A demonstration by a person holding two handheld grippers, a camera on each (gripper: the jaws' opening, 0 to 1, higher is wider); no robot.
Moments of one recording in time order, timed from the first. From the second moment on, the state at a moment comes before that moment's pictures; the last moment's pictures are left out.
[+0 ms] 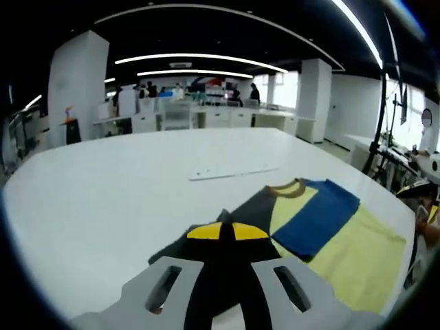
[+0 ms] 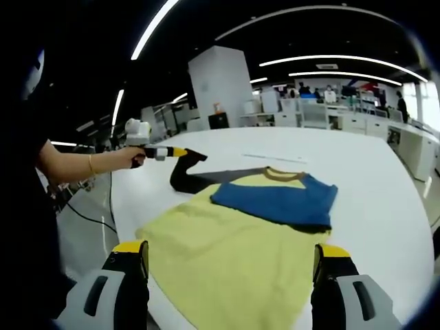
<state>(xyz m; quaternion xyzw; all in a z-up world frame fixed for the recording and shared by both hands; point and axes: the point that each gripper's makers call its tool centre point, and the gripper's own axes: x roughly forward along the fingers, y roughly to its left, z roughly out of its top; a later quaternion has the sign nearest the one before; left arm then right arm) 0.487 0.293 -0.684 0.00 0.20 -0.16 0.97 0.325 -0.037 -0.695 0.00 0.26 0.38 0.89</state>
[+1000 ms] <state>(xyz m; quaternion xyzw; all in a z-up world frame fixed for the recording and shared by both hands) 0.518 0.172 -0.659 -0.03 0.17 -0.25 0.95 0.317 -0.043 -0.703 0.01 0.27 0.38 0.89</state>
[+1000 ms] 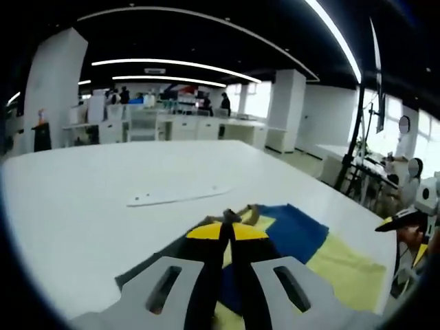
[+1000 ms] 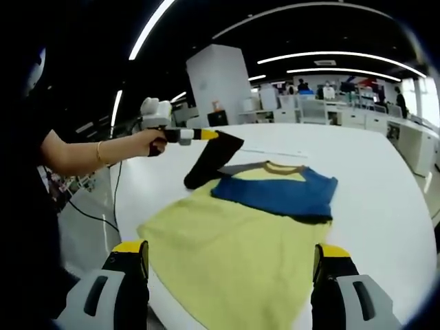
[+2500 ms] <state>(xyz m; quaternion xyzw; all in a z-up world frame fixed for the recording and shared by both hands) 0.535 0.010 -0.659 -0.03 0.17 -0.35 0.92 0.310 -0.053 -0.711 0.03 0.28 0.36 0.89</state>
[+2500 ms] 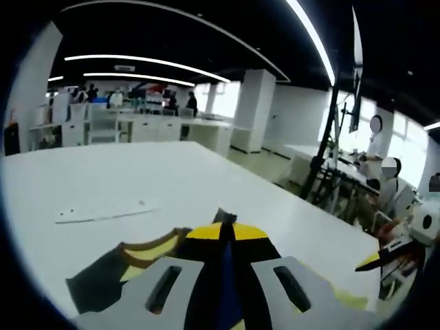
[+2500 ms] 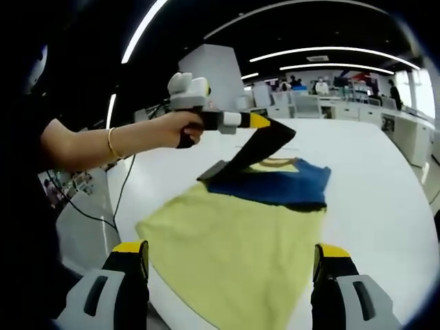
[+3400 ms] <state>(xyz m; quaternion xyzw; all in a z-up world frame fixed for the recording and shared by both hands) 0.510 -0.053 -0.711 0.00 0.21 -0.38 0.90 0.307 -0.063 -0.720 0.04 0.29 0.35 0.89</state>
